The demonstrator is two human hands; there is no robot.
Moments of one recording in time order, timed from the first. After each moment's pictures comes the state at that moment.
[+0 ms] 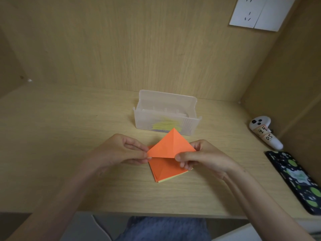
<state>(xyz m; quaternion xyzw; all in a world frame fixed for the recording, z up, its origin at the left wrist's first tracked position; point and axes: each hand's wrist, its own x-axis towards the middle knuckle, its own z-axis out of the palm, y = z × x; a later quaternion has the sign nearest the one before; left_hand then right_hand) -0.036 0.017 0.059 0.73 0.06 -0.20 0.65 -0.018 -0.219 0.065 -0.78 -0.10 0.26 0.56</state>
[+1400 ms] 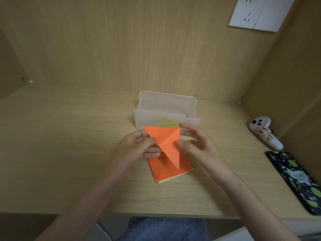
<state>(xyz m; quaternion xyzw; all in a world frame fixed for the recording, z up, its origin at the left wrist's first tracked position) -0.034 -0.027 0.053 0.62 0.09 -0.06 0.78 -0.020 -0.213 0.045 -0.74 -0.12 0.04 0.65</state>
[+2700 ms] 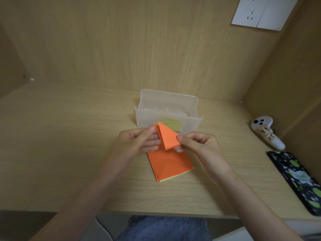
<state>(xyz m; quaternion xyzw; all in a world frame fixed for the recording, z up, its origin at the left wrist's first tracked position) -0.038 -0.021 0.059 0.62 0.06 -0.02 0.78 -0.017 -0.202 0.052 -0.68 -0.06 0.05 0.73</state>
